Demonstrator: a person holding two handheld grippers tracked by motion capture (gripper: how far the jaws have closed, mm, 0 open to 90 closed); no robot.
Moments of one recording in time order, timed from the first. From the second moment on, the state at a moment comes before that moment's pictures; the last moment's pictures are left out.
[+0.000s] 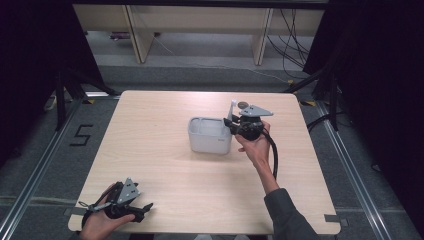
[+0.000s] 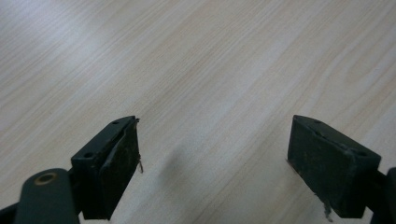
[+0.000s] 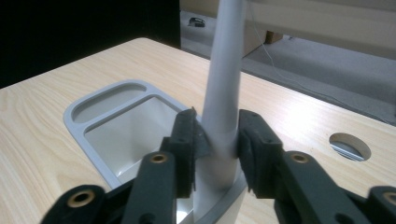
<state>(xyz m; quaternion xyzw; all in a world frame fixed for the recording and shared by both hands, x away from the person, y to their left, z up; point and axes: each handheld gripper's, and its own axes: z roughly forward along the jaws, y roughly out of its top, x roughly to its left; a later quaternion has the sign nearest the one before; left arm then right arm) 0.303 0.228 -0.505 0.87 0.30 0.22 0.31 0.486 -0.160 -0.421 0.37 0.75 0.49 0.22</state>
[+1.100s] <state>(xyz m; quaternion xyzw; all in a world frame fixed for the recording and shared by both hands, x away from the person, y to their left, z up) 0.304 0.229 -0.504 0.88 0.30 0.22 0.31 0.463 -0.176 -0.415 0.38 0.75 0.50 0.21</state>
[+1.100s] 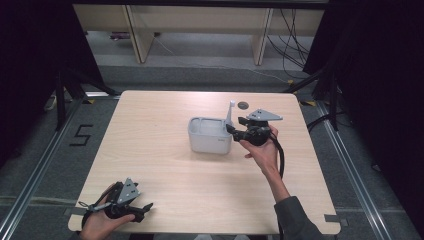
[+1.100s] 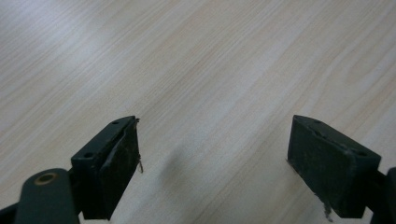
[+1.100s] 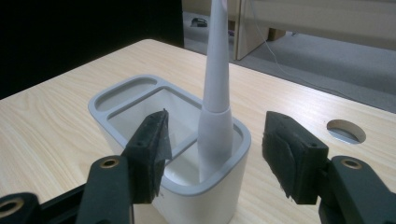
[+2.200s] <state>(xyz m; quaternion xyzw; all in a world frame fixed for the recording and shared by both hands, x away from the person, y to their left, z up) 0.303 0.228 -0.504 0.87 0.30 0.22 0.31 0.438 -0.187 -0.421 0.37 0.75 0.50 0.20</state>
